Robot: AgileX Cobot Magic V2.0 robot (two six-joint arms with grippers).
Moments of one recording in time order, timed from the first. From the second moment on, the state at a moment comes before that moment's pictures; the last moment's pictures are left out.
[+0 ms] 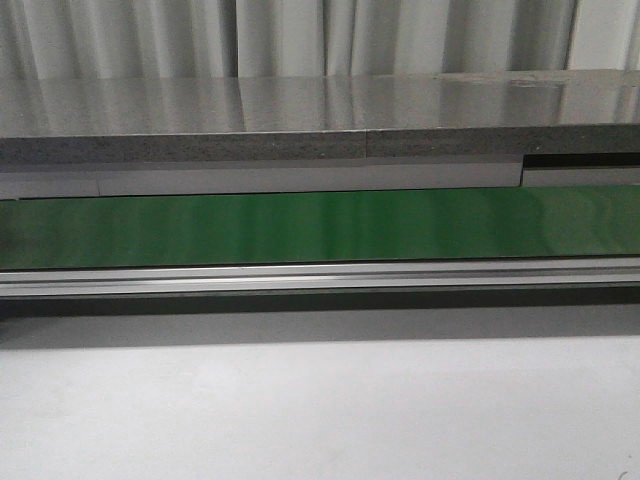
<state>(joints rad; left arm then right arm) 0.16 1.78 -1.35 -0.16 0.89 0.17 0.02 -0.01 0.03 0.00 0.08 0.02</state>
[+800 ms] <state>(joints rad) -0.02 1.16 -0.94 -0.22 0.51 0.22 0.02 -0.01 0.03 0.00 0.08 0.02</state>
